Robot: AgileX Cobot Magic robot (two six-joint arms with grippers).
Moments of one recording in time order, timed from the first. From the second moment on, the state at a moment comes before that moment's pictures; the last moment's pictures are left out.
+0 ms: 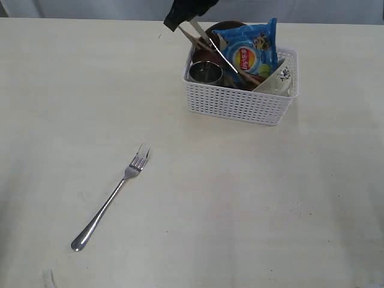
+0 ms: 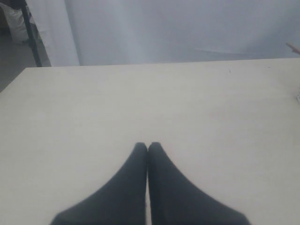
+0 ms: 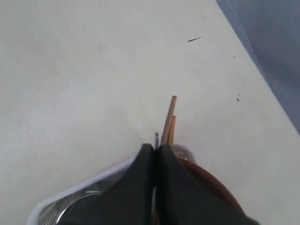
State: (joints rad) left arm -0.07 0.00 0.00 0.09 0.32 -0.07; right arm 0.55 2.14 -1.99 -0.01 0.88 -0.50
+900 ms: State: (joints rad) left arm -0.07 0.00 0.00 0.10 0.32 -0.07; right arm 0.55 1.93 -1.99 -0.02 0.89 -0.43
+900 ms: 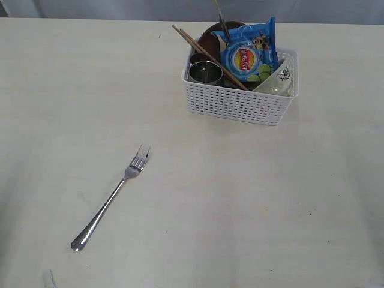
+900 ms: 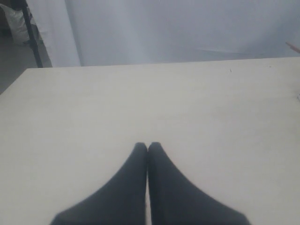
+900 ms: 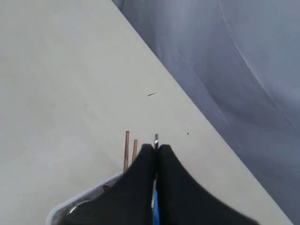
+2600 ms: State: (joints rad) left arm -0.07 0.00 0.00 0.10 0.32 -0.07; right arm 0.82 2.18 -1.97 0.68 0.98 -0.13
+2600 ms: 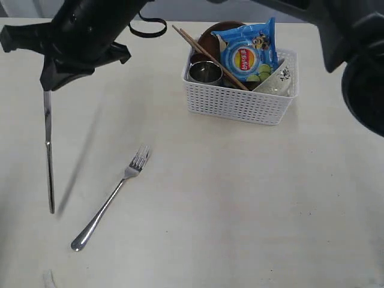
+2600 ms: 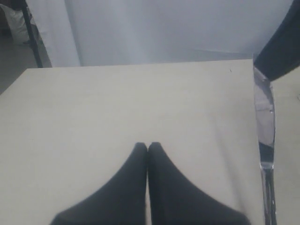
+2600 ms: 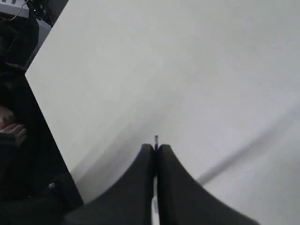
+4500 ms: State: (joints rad) left arm -0.07 0.00 0.00 0.10 0.32 -0.07; right arm 0.83 2.29 -1.63 0.72 0.53 -0.06
